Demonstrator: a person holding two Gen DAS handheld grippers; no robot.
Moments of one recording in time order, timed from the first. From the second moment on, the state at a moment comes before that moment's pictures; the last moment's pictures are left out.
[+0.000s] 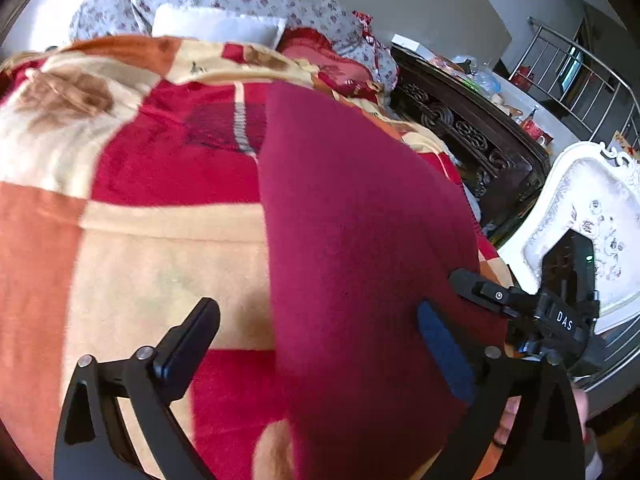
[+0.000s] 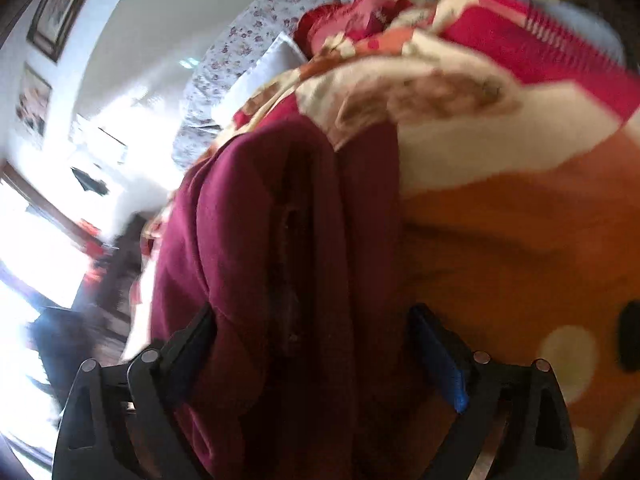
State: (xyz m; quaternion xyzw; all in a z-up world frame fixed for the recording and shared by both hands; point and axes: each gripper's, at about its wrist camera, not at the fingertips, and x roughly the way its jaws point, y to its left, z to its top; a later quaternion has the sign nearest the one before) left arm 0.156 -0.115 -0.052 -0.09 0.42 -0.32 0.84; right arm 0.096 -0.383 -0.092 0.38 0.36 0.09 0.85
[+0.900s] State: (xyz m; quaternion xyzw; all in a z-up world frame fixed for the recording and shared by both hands) left arm 0.046 0.001 -0.053 -0.06 0.48 -0.29 0.83; right arm -0.005 -0.230 -0.048 0.21 0.42 0.10 0.88
